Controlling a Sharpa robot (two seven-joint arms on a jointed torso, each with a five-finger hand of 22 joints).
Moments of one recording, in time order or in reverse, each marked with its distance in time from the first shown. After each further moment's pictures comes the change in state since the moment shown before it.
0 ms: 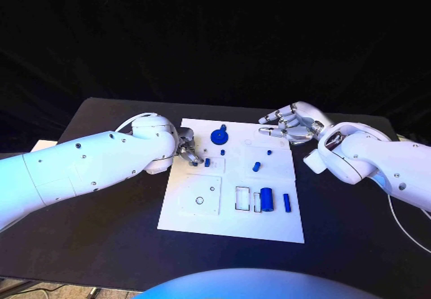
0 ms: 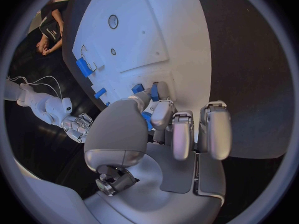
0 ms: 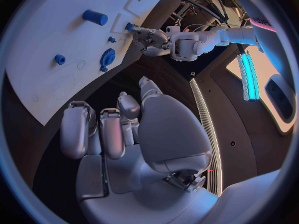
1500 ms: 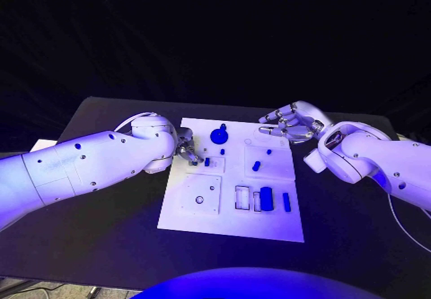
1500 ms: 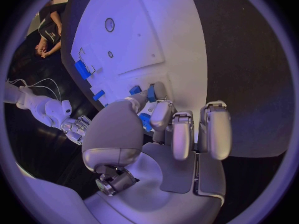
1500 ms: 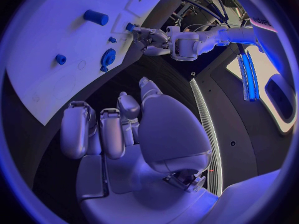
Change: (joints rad) left arm -0.003 -0.003 0.000 -0.001 -0.020 0.015 -0.001; left_hand -0.094 -0.054 0.021 -0.008 0.002 0.016 -0.009 0.008 0.004 0.007 0.000 0.005 0.013 0.000 0.000 0.000 0.000 0.000 0.000 0.000 0.000 0.000; right arm -0.001 0.001 0.000 -0.003 0.000 0.002 0.000; right_hand -0.004 0.004 0.000 0.000 0.000 0.000 0.000 0.000 0.000 0.000 0.000 0.000 0.000 0.000 0.000 0.000 0.001 0.000 0.000 0.000 0.000 0.000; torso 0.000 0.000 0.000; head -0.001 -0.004
